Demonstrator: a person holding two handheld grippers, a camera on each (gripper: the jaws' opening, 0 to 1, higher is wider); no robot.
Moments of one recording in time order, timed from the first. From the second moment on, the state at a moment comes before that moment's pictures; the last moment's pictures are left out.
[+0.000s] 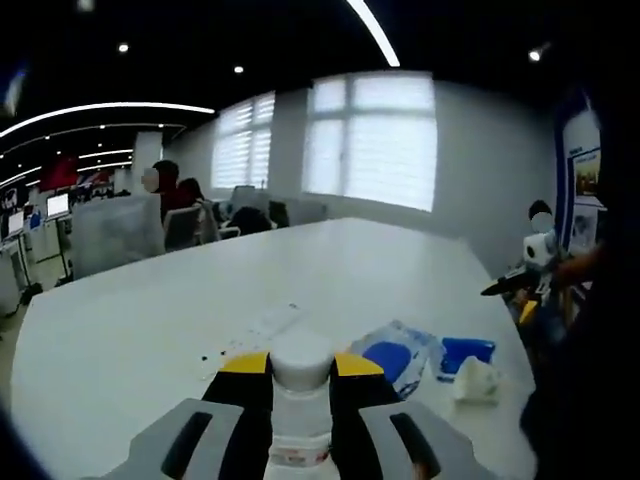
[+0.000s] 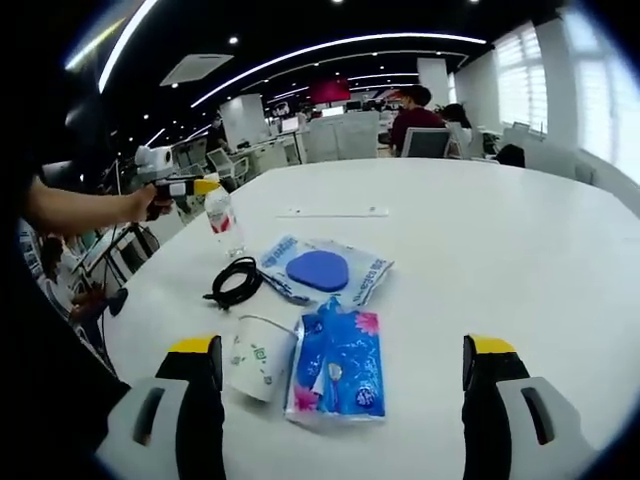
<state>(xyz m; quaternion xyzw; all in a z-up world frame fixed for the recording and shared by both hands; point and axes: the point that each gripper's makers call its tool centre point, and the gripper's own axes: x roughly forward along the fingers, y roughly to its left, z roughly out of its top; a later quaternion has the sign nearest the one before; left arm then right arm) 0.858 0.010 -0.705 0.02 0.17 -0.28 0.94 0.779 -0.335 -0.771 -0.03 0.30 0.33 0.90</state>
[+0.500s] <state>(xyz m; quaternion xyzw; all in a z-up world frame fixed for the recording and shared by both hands) 0.852 0.007 -0.715 0.04 0.20 -0.36 0.91 0.770 -0.335 -0.772 -0.04 0.31 0.32 0.90</state>
